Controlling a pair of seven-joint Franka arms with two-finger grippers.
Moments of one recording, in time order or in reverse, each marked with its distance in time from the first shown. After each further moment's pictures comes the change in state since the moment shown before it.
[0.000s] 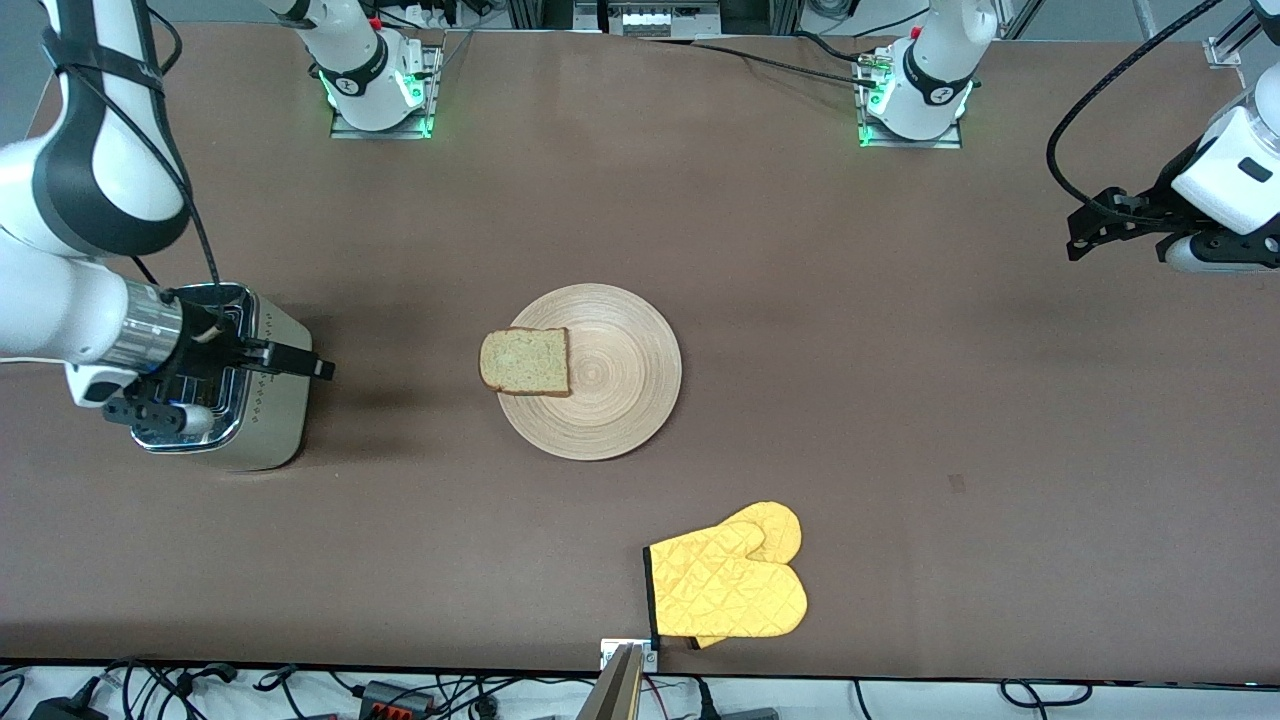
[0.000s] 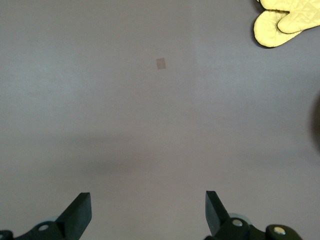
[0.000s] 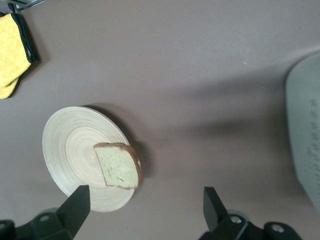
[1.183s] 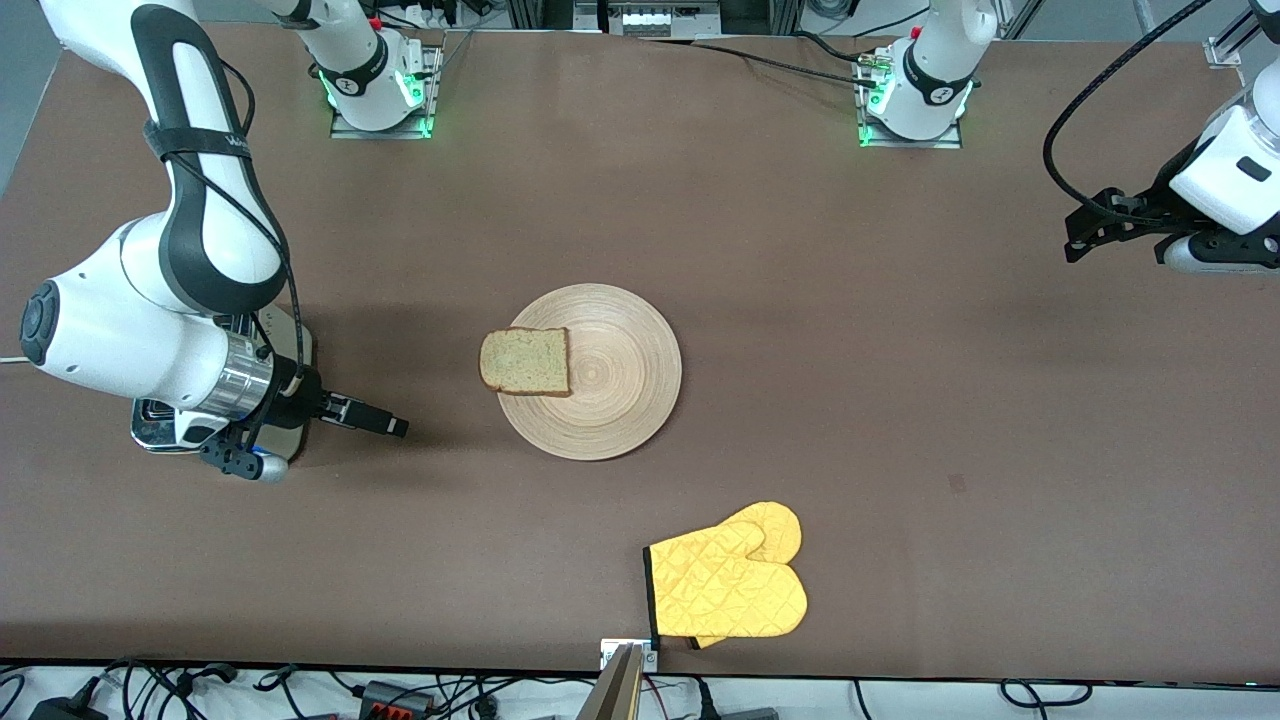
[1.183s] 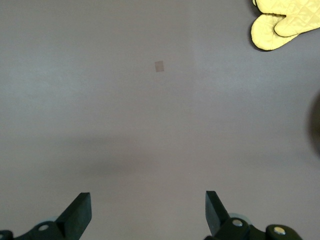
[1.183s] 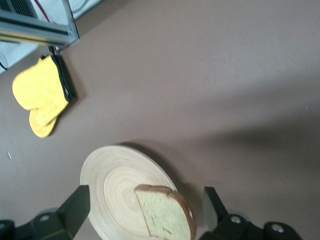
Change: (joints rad) left arm -0.003 0.005 -0.005 0.011 0.000 0.000 -0.009; right arm 0.097 0.111 -0.014 0.001 0.168 0.279 0.035
